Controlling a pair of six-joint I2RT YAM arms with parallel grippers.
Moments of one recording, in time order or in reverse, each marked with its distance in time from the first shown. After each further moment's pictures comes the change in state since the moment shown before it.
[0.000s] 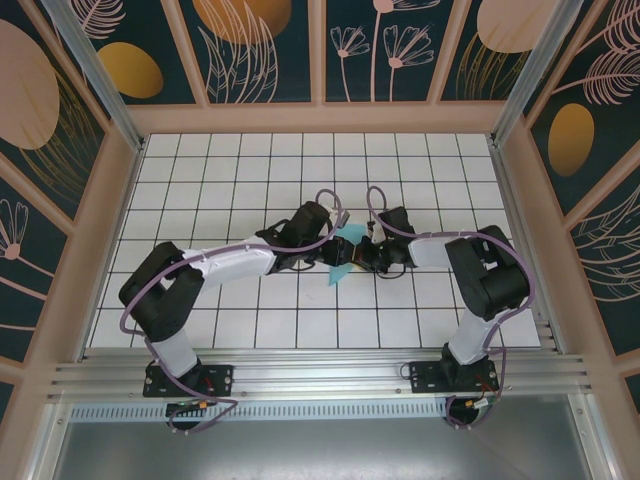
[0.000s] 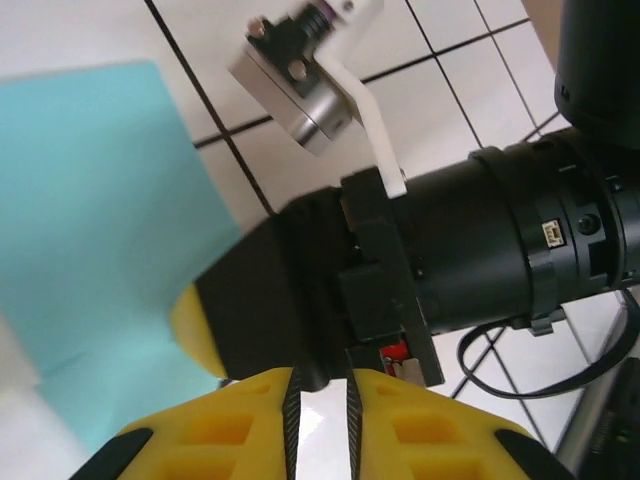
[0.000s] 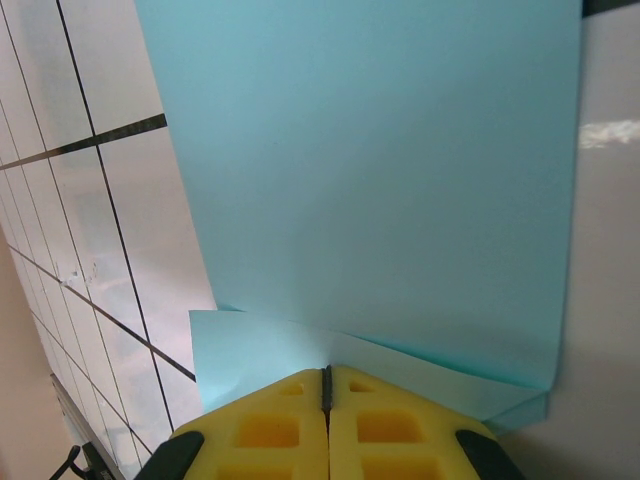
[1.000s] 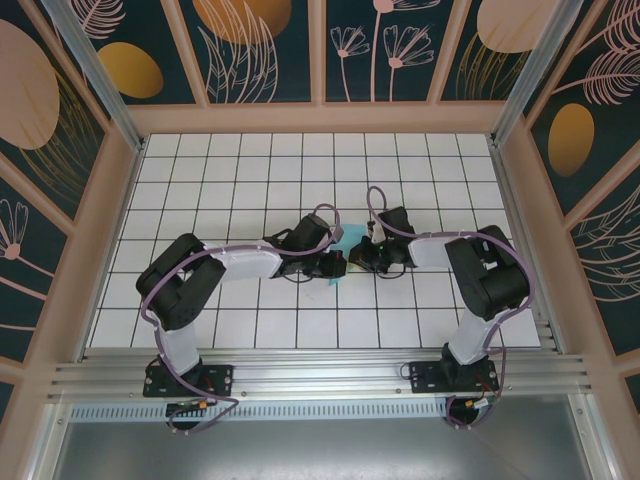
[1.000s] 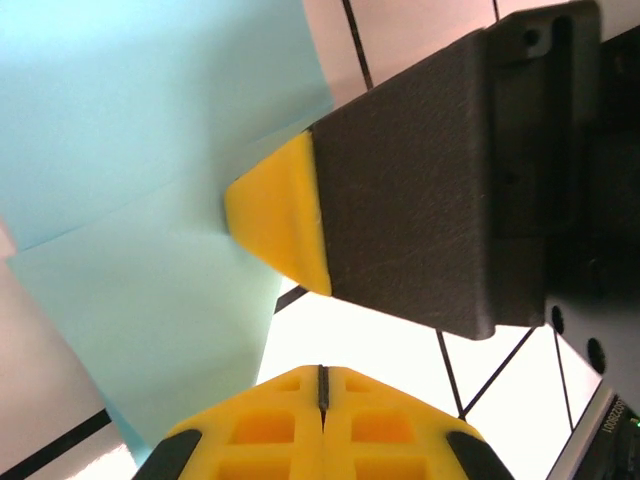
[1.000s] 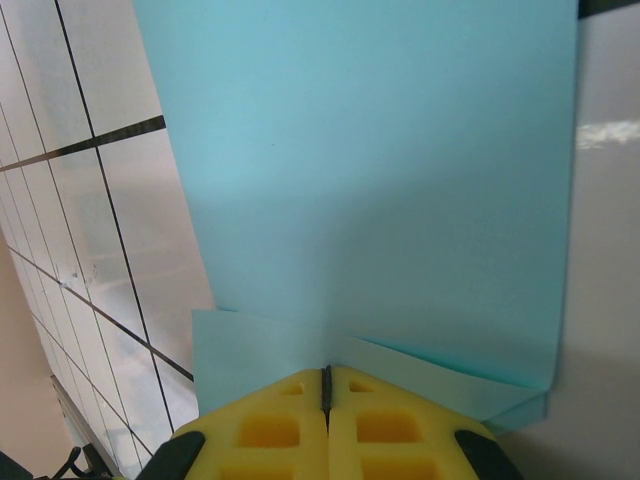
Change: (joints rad) left arm 0.011 0.098 -0.048 -0.008 0.068 -0.111; right arm 0.001 0.002 0.000 0.001 0.002 0.003
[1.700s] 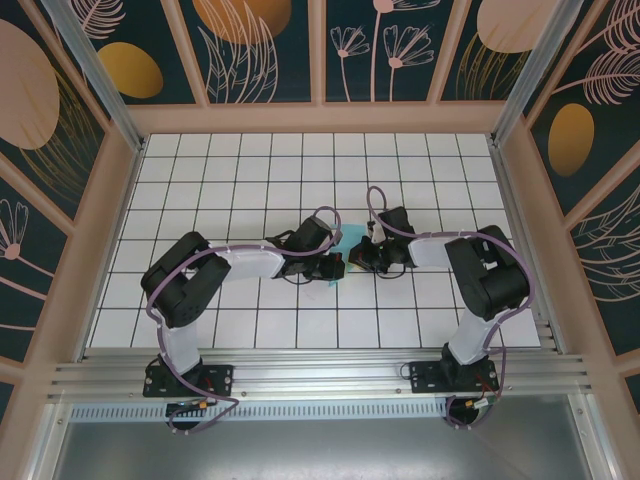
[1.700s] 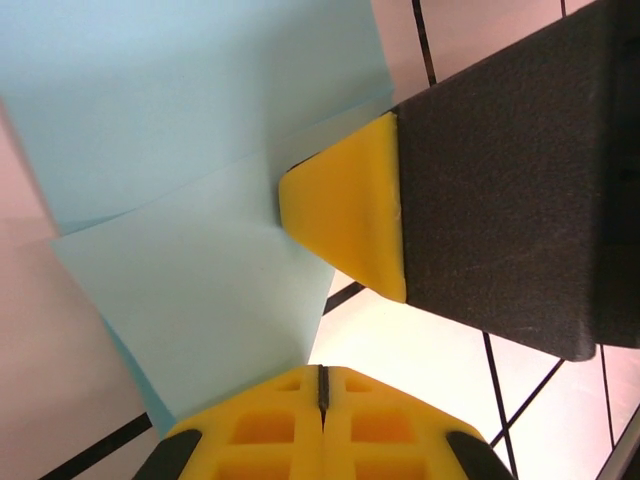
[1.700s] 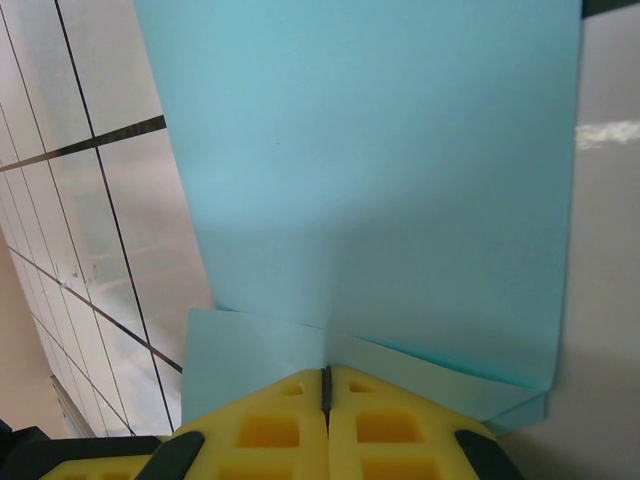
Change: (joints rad) left arm -0.002 0.031 0.006 -0.019 -0.035 -0.003; right arm 0.000 0.000 0.000 0.000 0.000 0.000
